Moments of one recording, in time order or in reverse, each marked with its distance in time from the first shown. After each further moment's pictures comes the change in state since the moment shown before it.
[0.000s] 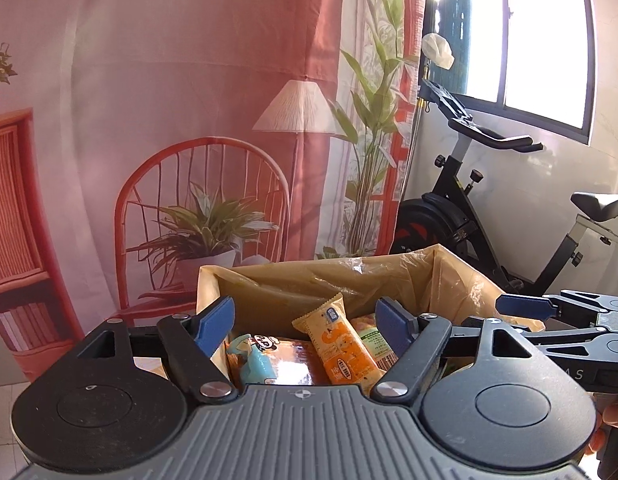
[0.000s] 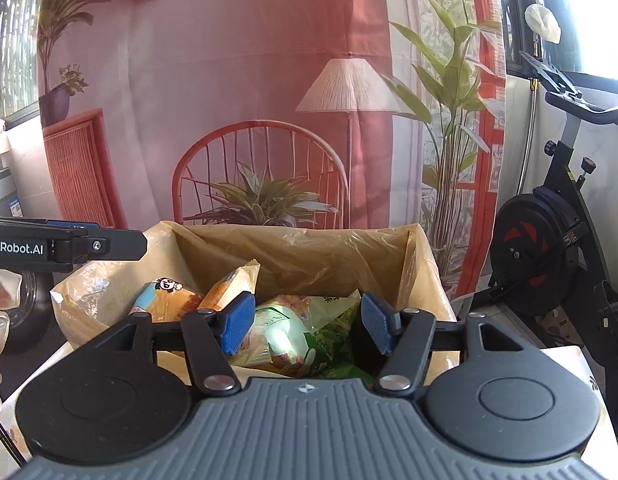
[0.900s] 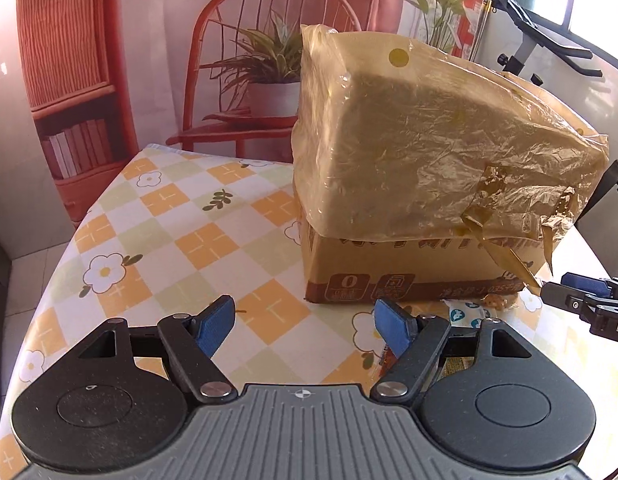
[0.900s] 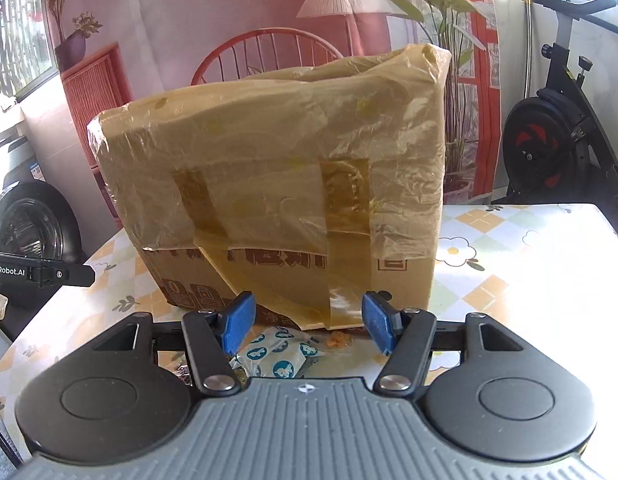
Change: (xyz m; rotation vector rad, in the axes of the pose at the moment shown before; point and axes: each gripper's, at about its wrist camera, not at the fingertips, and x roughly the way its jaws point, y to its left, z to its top) left arm -0.018 0.047 -0.147 -0.125 0.355 0.121; right arm -0.031 -0.002 -0.137 0.105 0.187 0.052
